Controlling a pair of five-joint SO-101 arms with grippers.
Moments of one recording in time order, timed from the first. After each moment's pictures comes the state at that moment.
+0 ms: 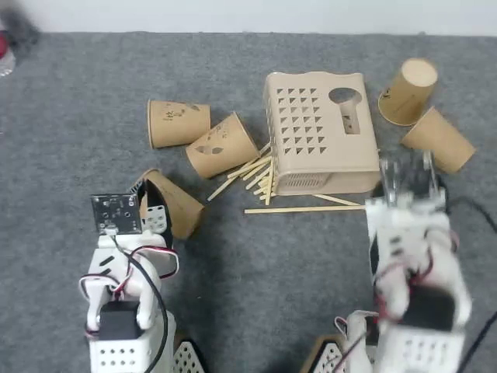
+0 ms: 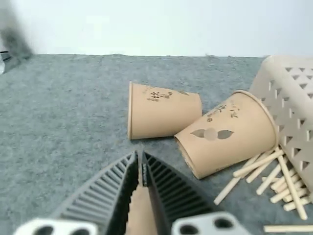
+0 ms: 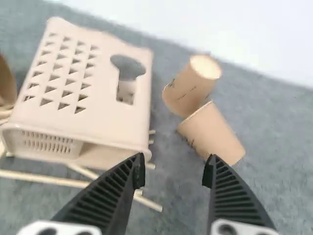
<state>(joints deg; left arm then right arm) -8.0 -103.3 89.7 50.4 4.9 4.0 -68.4 44.9 64.6 21.4</state>
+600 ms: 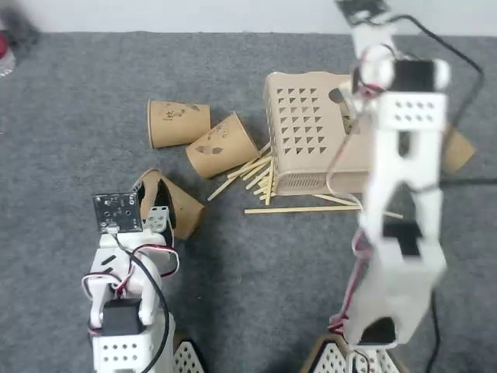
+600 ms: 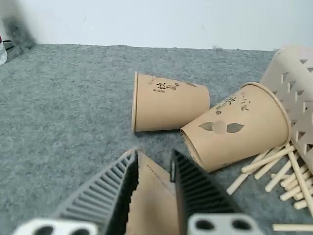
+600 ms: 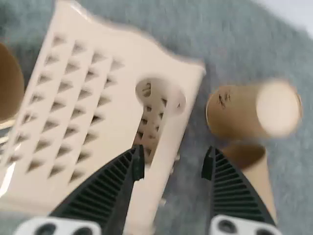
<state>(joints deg) -9.2 -103.3 93.8 47.6 5.1 -4.1 29.1 -55.2 90.8 25.8</state>
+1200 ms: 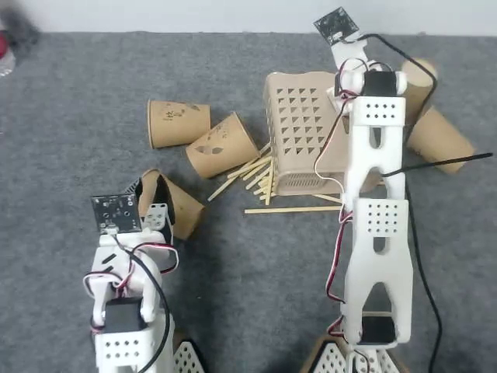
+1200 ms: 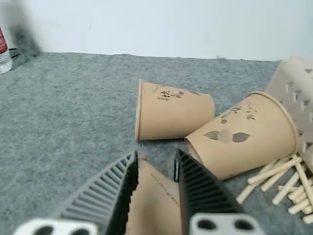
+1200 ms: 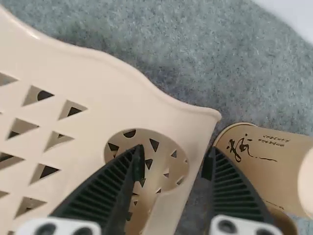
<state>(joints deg) -10.2 -103.3 96.7 41.8 5.3 -3.6 65.8 -88.3 86.6 29.8</state>
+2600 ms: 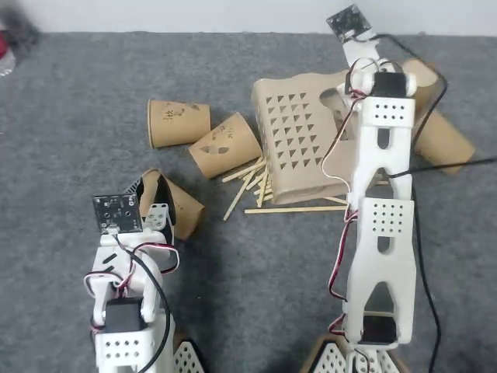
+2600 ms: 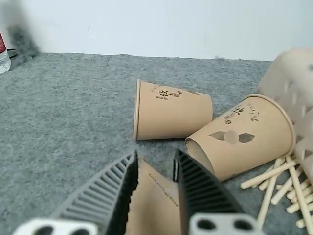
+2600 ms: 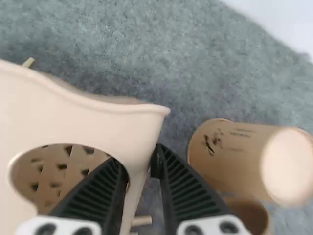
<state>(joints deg) -9.6 -103.3 96.7 41.8 5.3 -1.2 64.2 -91.6 87.9 29.9</state>
